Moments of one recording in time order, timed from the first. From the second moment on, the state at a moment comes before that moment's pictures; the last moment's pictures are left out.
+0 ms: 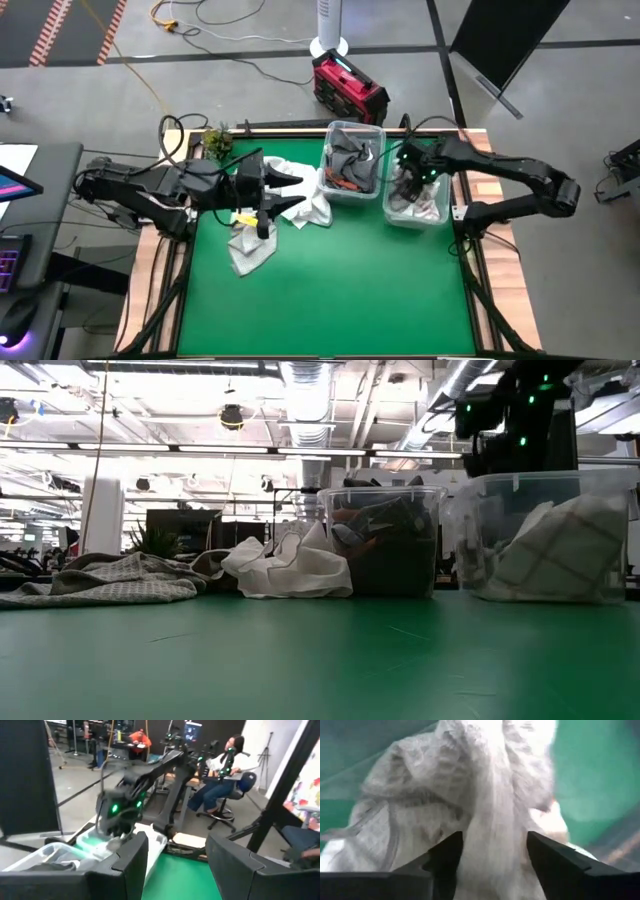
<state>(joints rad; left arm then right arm) -0.23 1.23 1.42 -0.22 -0.40 -0.19 -0.54 1.21 0.89 -1.04 0.13 0.12</state>
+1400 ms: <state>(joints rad) 0.14 1.35 0.65 -0.04 -0.41 -0.37 0.16 1.11 1.20 -0.44 0.58 0.36</state>
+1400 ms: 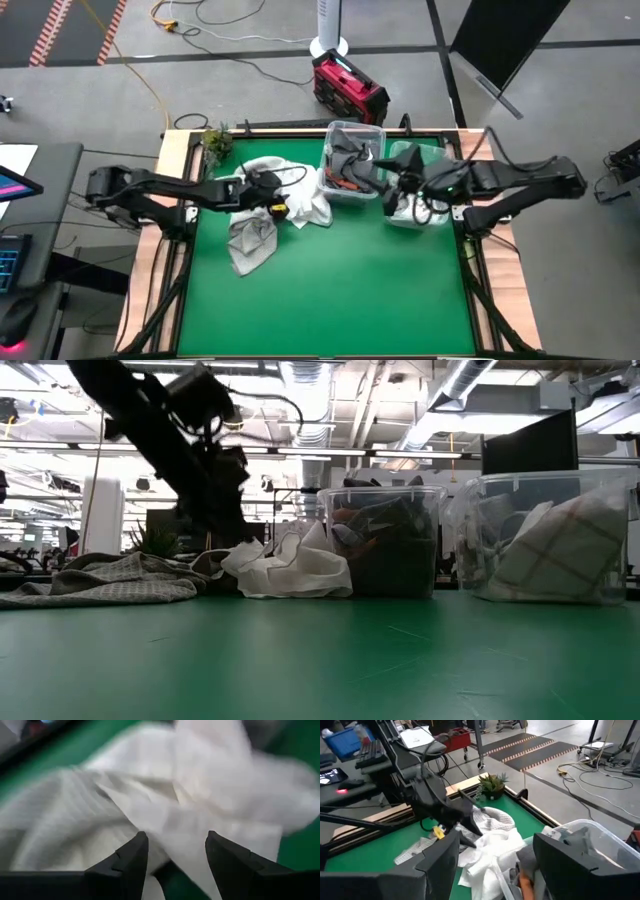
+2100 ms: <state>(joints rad) 0.03 1.62 0.73 0.19 -0.18 -0.51 0.22 1.07 1.20 -0.49 0.61 0.40</state>
